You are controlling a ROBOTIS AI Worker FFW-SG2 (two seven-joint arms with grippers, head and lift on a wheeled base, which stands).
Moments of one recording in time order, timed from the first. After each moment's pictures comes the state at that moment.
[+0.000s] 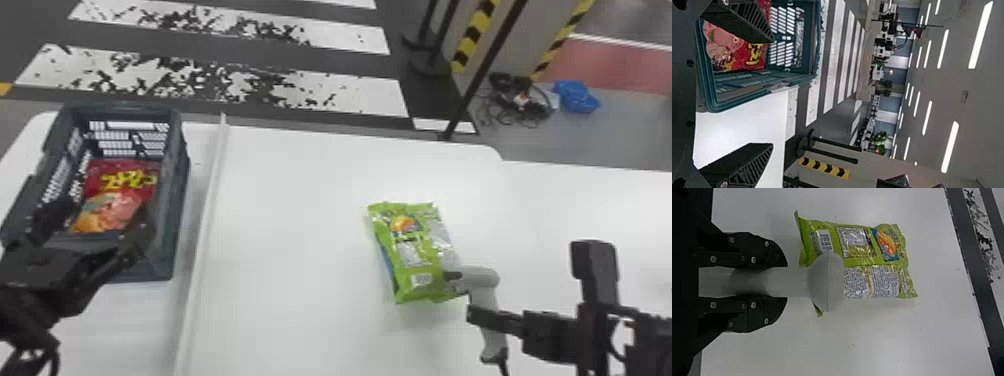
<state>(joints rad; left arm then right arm) 0.60 0.13 0.10 -2.21 0.28 0.24 -0.18 0.45 -0.19 -0.47 -2.36 -0.28 1.48 0.40</state>
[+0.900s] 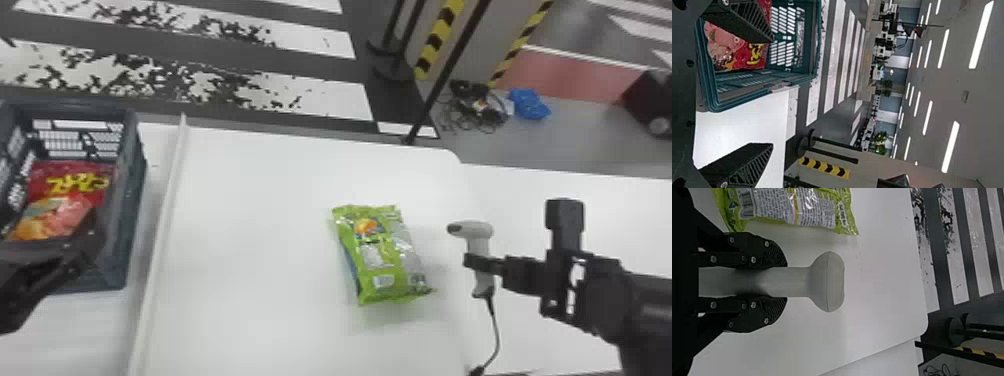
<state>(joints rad) 0.61 0.13 0.10 -2.21 0.28 0.24 -0.18 0.23 -0.34 -0.47 -1.99 -0.22 1.23 0.38</state>
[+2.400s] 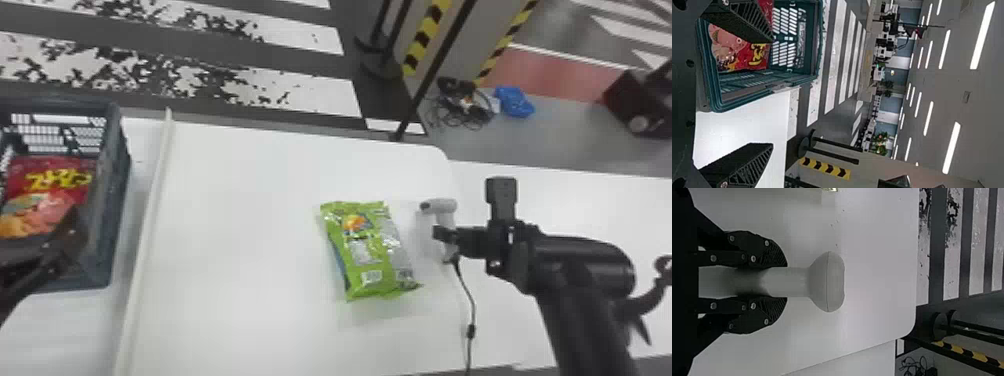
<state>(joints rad) 0.61 0.13 0.10 -2.21 0.28 0.24 -0.18 -0.02 -0.42 -0.24 -1.47 -0.15 0.87 0.29</state>
